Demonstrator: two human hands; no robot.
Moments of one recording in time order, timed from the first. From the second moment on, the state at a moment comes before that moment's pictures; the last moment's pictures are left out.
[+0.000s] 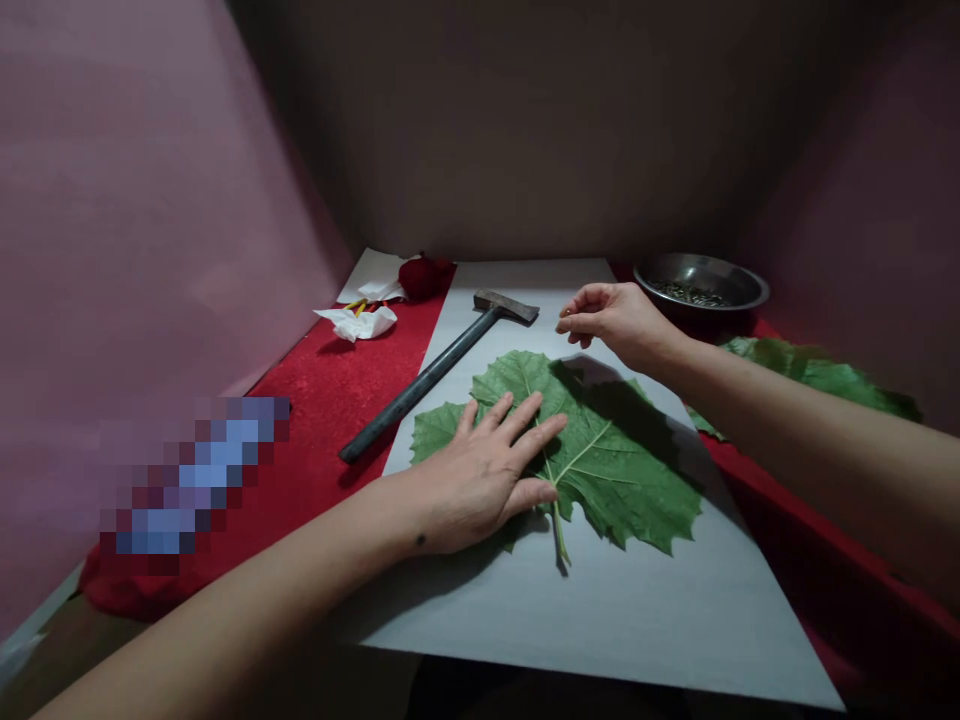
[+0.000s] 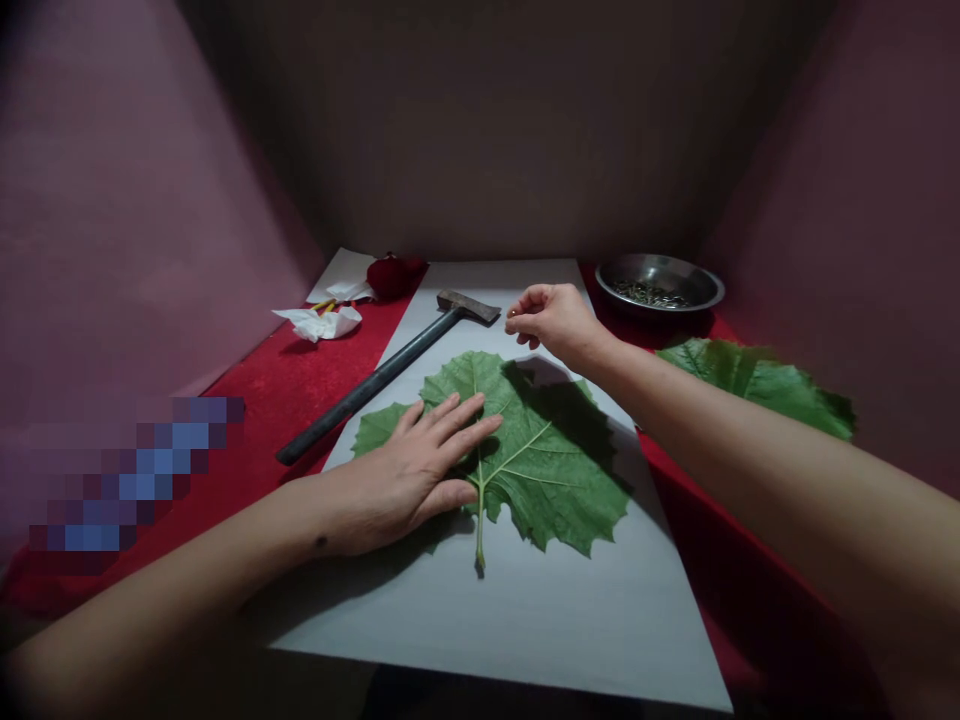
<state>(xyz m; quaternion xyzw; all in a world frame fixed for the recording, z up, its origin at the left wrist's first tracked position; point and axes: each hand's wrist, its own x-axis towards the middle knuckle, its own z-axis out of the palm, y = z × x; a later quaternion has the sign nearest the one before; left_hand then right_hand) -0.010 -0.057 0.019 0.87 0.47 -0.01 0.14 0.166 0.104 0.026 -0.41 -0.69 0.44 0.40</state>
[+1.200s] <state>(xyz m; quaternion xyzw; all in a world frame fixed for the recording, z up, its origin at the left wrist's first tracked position) -0.013 -0.011 0.008 0.88 0.46 0.10 0.01 0.134 0.103 0.017 -0.44 -0.61 0.55 0.36</state>
